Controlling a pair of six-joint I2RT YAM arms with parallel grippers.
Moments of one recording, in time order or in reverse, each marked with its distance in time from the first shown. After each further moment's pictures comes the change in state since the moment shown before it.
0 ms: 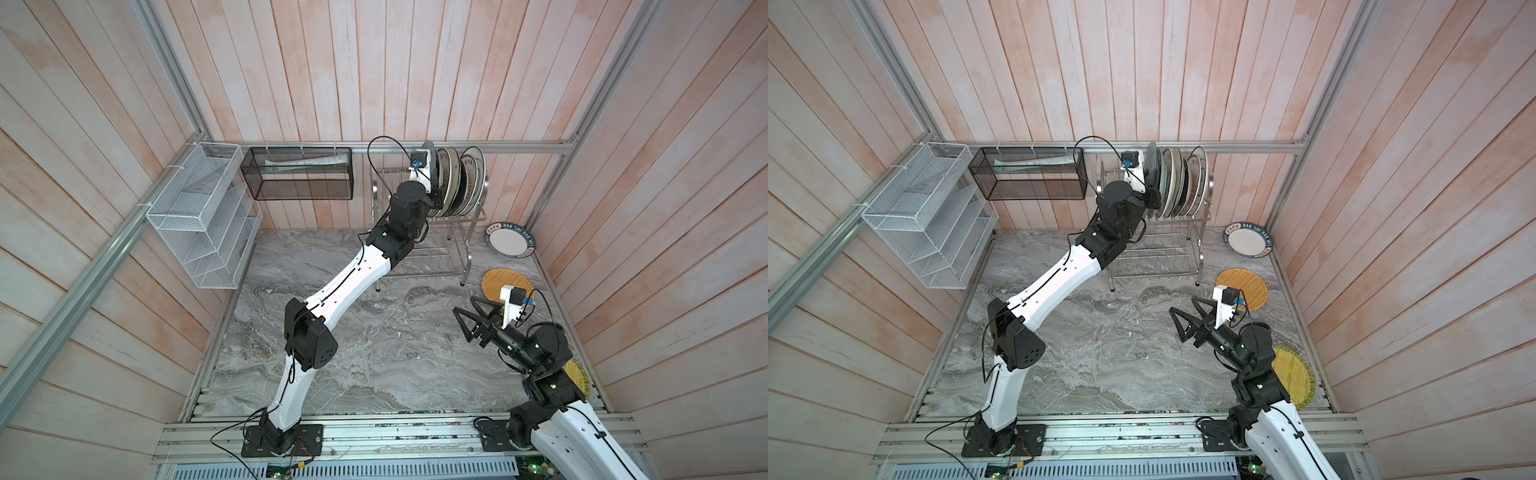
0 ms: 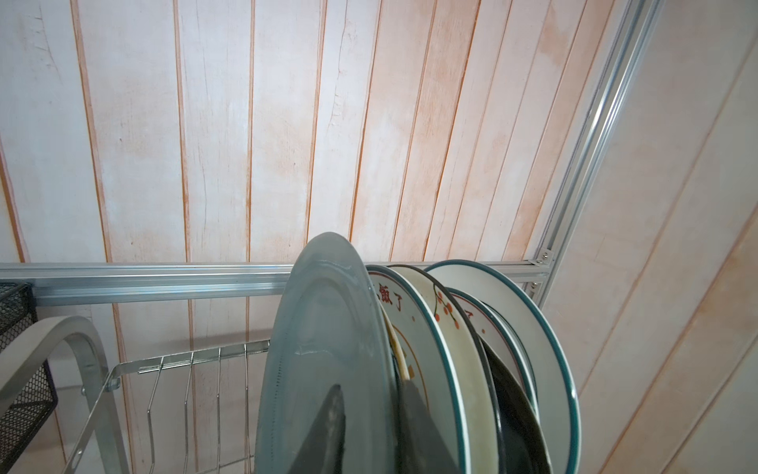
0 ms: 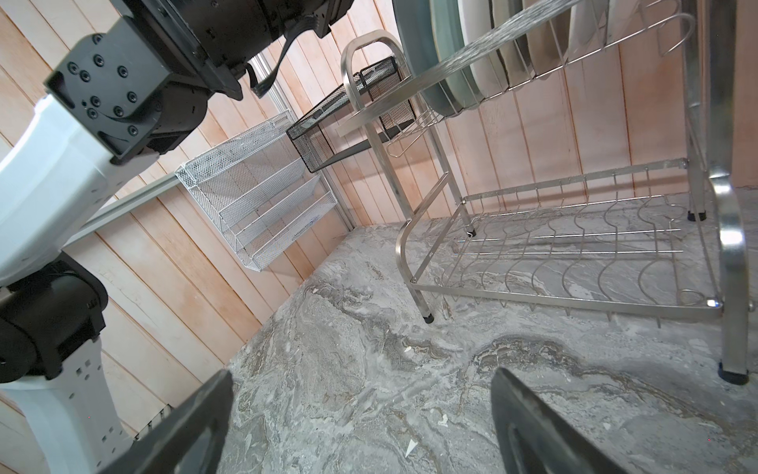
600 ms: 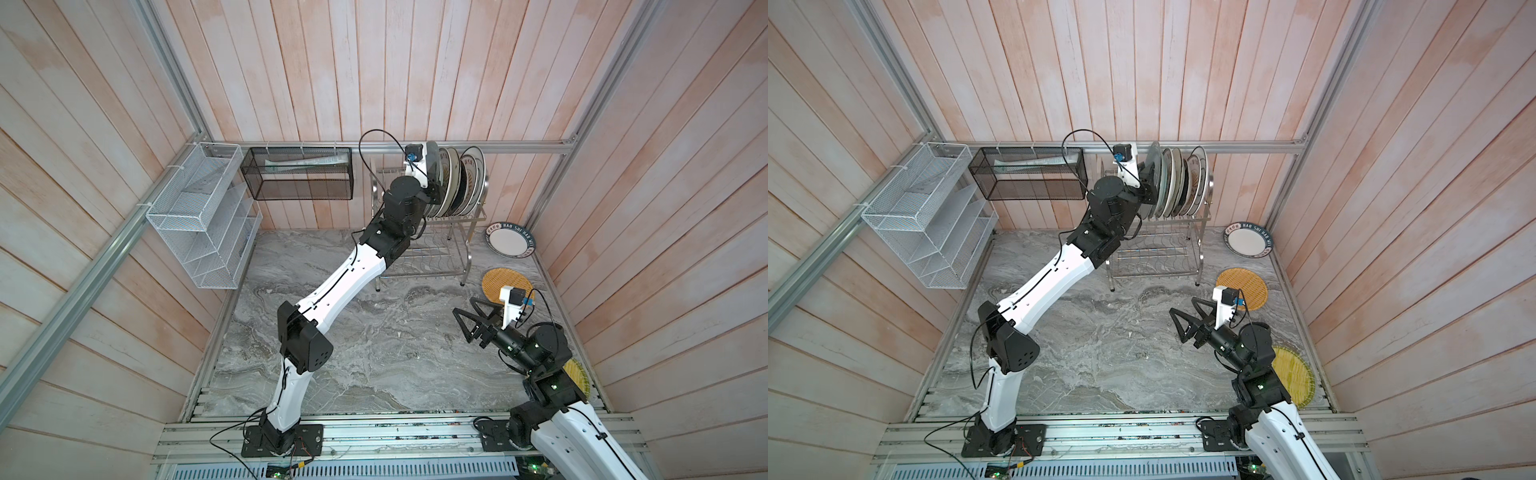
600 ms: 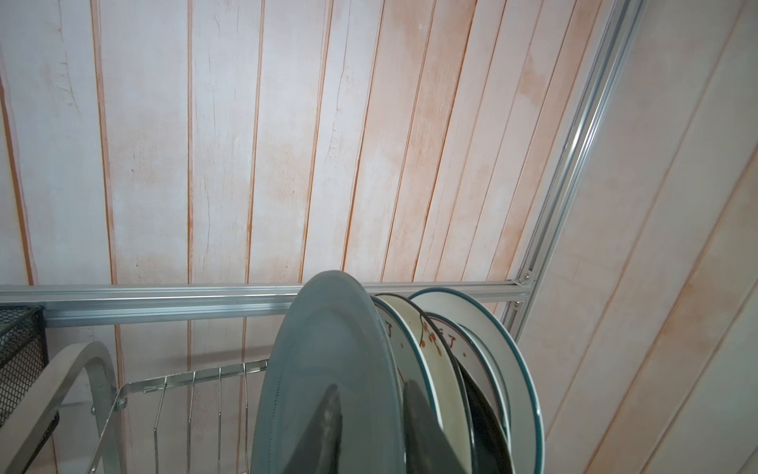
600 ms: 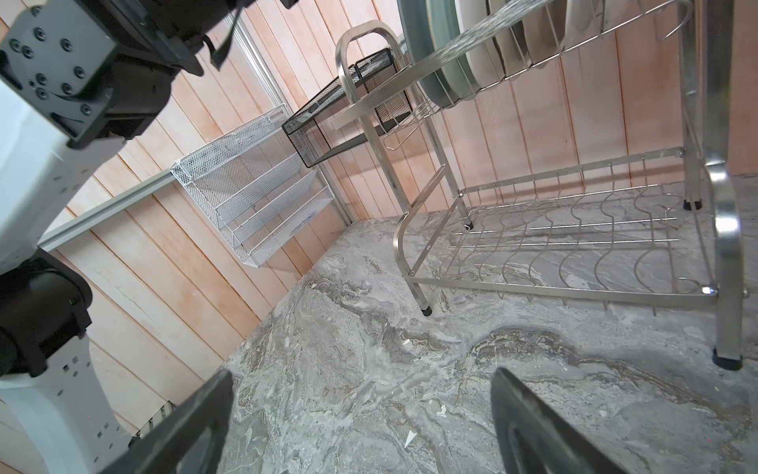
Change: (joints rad) left arm 0.009 -0.077 -0.010 -0.019 0.035 -0.024; right arm 0.000 -0.008 0.011 -0.042 0.004 0.000
